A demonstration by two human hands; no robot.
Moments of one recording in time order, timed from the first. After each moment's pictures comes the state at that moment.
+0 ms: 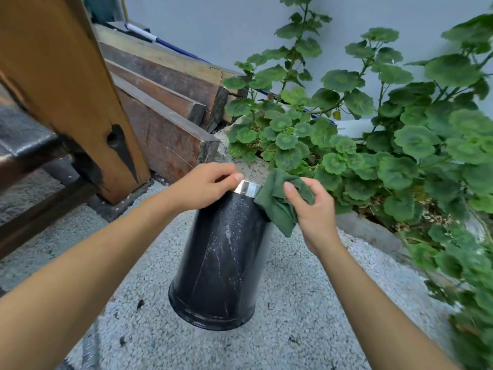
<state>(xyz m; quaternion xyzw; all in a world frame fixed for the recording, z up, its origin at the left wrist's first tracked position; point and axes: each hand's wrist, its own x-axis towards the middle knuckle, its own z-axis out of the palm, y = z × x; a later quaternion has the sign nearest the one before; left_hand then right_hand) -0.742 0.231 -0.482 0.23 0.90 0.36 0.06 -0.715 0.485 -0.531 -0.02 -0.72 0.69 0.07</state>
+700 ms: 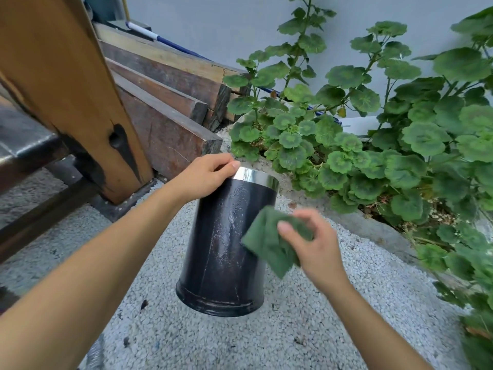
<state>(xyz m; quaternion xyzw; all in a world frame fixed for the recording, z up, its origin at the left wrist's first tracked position) -0.769 0.222 -0.501 0.16 0.90 0.41 0.04 -0.655 0.484 -0.538 0.04 -0.81 0.59 0.02</state>
